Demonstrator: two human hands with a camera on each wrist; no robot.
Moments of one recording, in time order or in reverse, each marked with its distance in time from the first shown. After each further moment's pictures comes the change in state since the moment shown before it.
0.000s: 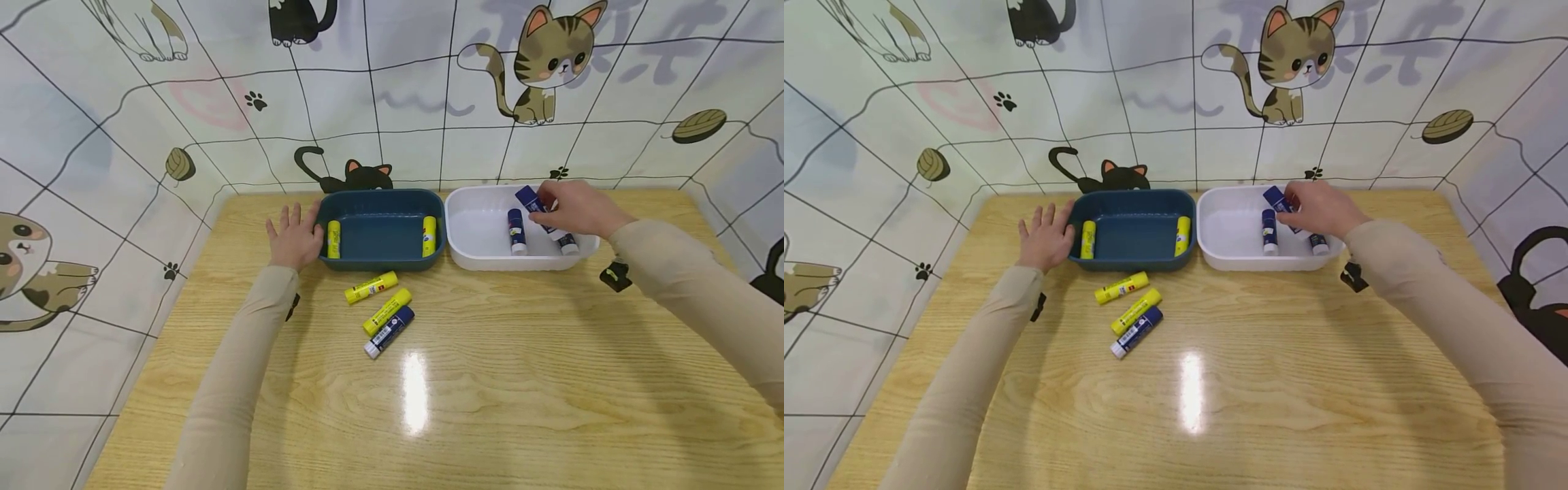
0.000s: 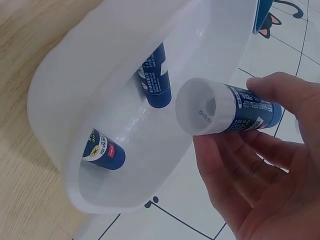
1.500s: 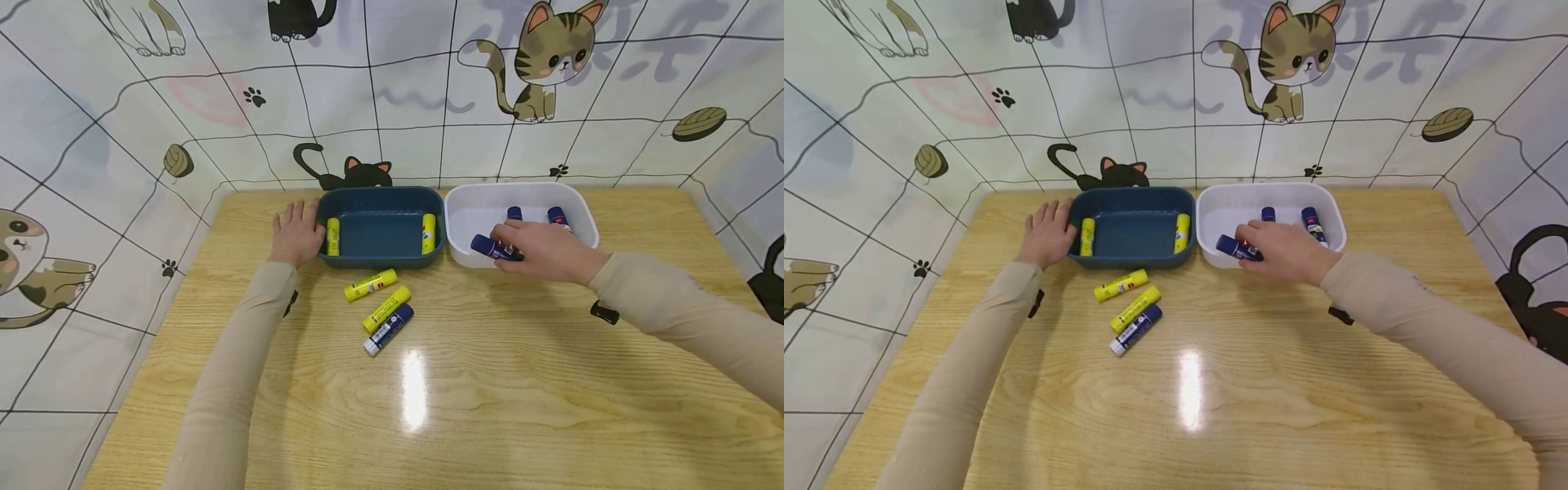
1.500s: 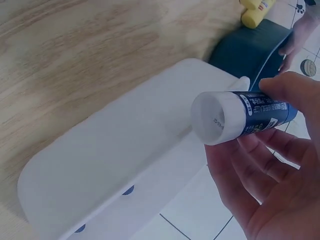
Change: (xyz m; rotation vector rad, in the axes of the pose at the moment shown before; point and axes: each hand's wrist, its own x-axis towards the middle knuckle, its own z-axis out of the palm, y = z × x) left_hand 0.003 0.002 -0.002 0.011 -0.017 0.061; right_hand -0.032 -0.063 0.043 -0.140 0.080 -0.341
